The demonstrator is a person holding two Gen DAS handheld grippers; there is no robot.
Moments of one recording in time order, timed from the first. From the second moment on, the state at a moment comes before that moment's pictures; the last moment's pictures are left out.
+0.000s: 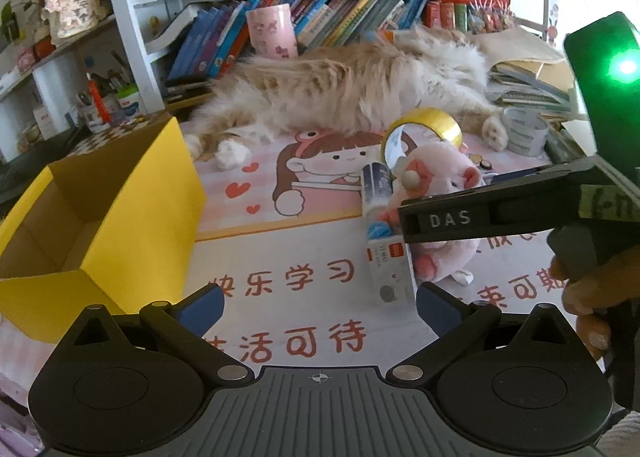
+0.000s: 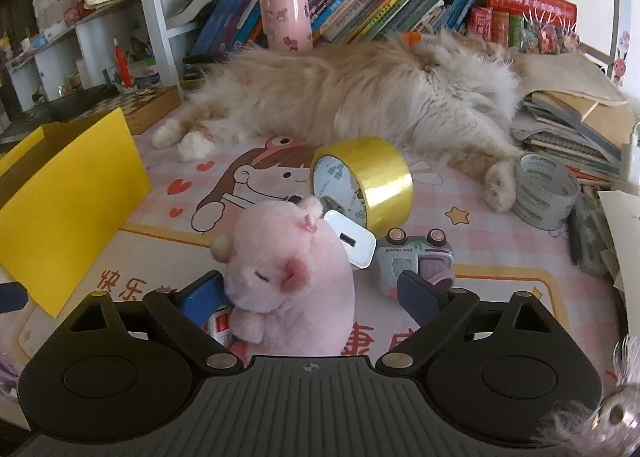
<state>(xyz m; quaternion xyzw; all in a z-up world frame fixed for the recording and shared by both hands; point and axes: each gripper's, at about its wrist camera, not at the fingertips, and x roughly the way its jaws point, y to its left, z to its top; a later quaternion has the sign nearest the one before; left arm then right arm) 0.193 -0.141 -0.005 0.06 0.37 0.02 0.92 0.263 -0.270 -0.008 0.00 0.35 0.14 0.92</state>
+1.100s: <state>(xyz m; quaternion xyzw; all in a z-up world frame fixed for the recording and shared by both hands) 0.236 -0.182 -0.026 0.04 0.41 -0.05 0.91 0.238 -0.346 0.010 -0.01 0.32 0.10 0.94</state>
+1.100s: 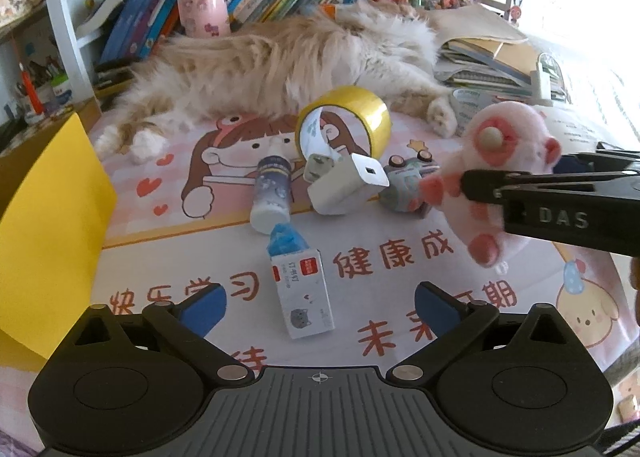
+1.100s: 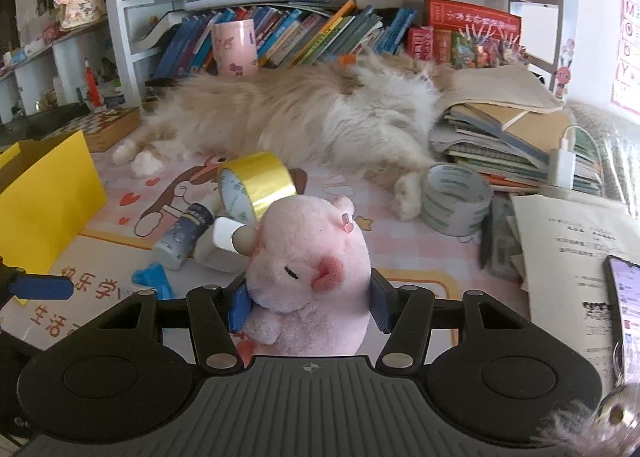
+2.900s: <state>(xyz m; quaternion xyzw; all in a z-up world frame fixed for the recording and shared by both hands) 0.188 -0.107 0.016 -0.01 0.33 -0.01 0.94 0.198 -0.315 0.036 -0.03 0.29 0.09 0.95</state>
